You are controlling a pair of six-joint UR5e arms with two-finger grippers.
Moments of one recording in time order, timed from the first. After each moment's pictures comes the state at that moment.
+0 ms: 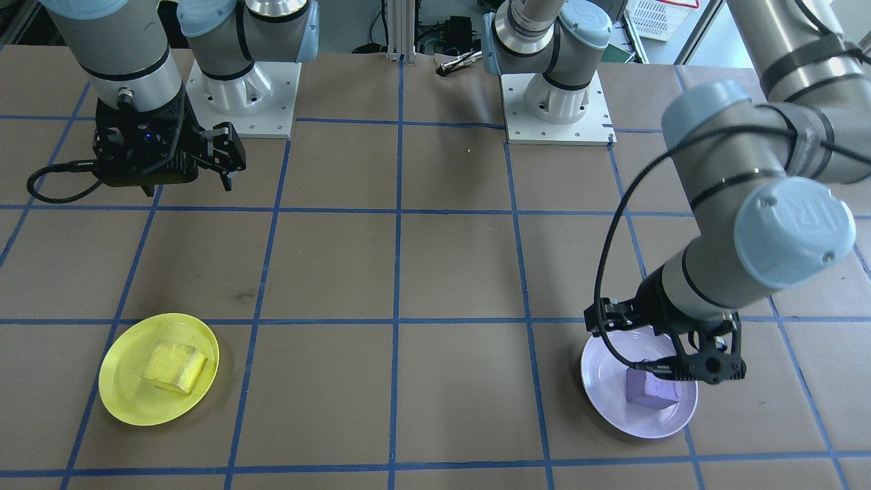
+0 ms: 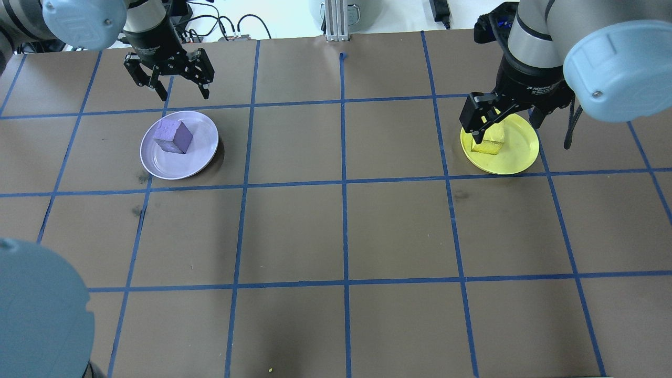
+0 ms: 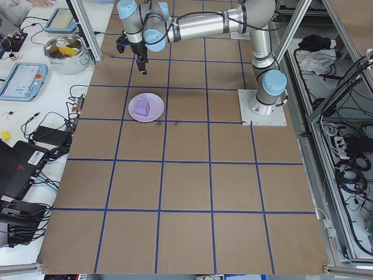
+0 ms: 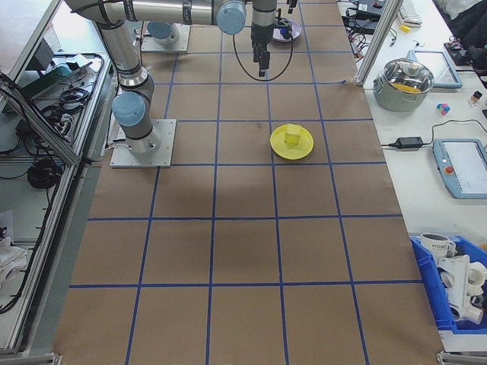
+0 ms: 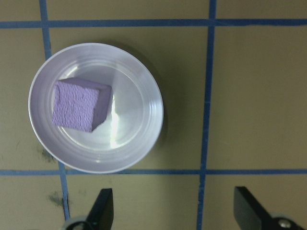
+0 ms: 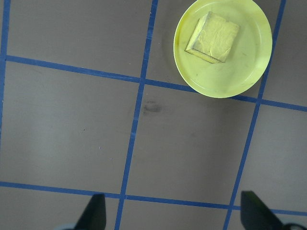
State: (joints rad) left arm -1.49 -1.99 -1.29 -1.51 1.60 0.06; right arm 1.58 -1.56 1.64 -1.62 -1.68 -0.17
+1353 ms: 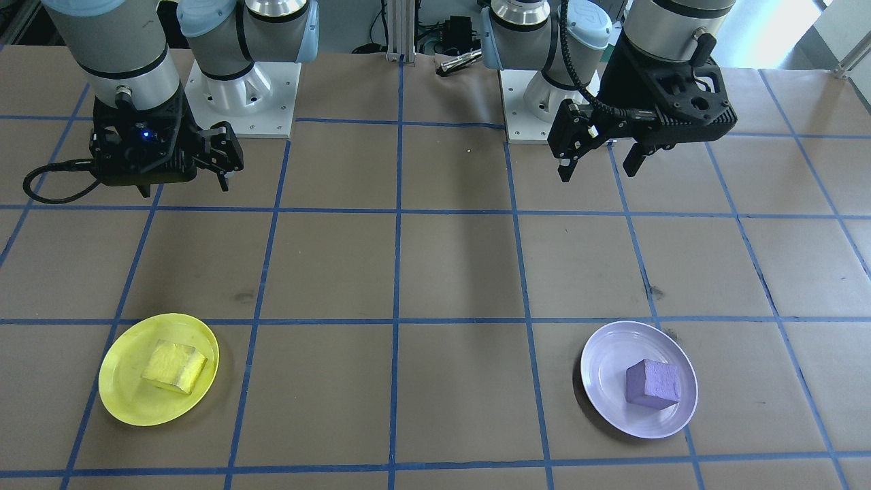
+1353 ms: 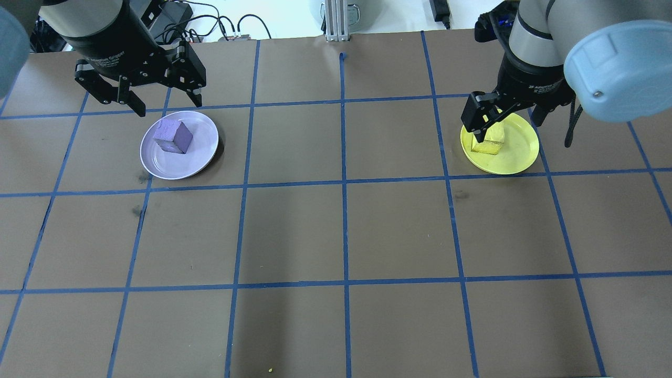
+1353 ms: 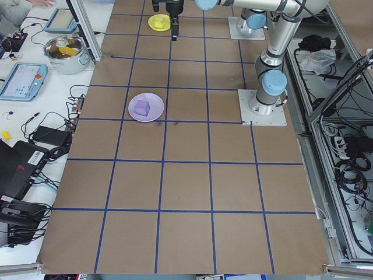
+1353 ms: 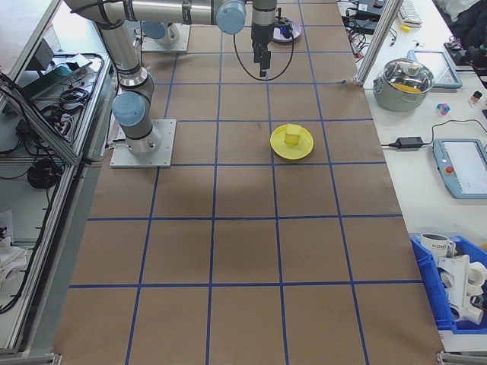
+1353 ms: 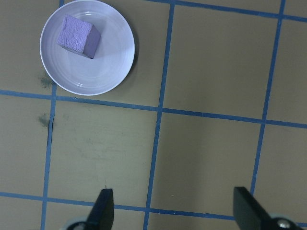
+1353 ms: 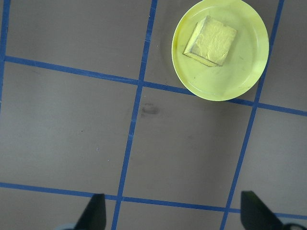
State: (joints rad) left arm -1.57 -1.56 -1.50 -1.57 1.56 -0.14; right arm 1.58 -1.56 1.63 -1.63 -1.69 -0.18
